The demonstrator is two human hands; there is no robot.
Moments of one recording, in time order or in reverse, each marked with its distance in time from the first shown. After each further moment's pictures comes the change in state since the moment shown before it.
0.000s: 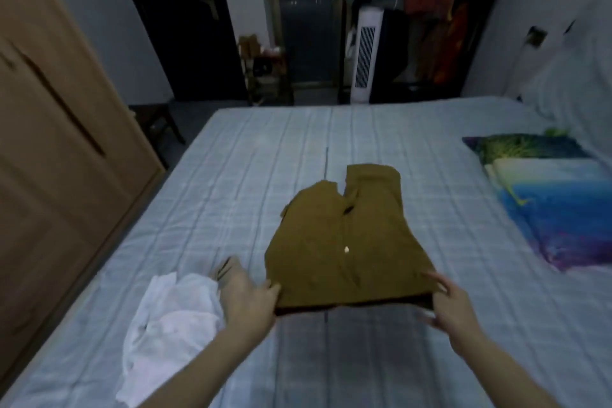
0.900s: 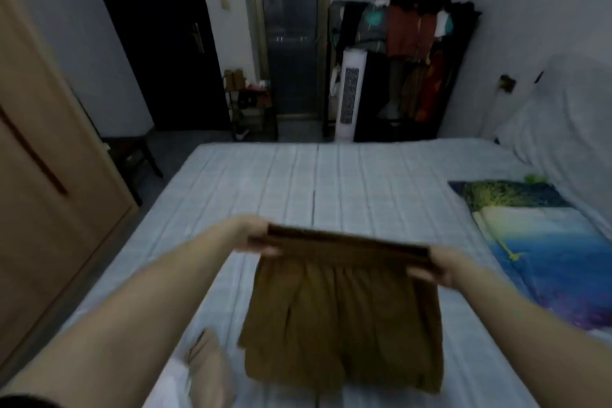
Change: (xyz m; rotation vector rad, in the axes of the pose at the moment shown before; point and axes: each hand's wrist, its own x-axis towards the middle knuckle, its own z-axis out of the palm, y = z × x) left_hand 0.213 0.015 -0.221 -0.947 -0.535 -0.229; right_hand 0.104 -0.230 0.026 0.089 -0.275 0.266
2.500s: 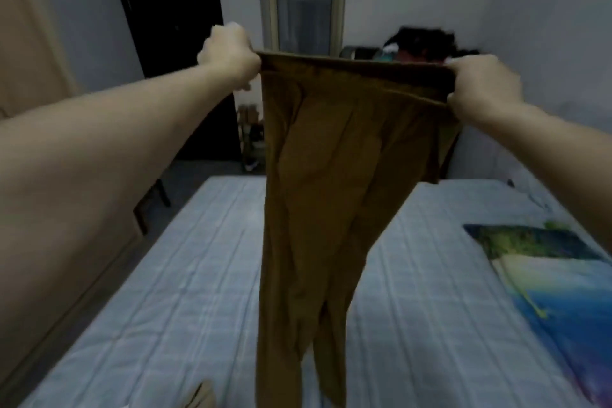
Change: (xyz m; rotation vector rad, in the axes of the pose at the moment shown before) left_hand -0.144 0.246 -0.133 0.383 1.204 0.582; right_hand -0.150 -0.280 0.067 -1.175 0.832 -1.227
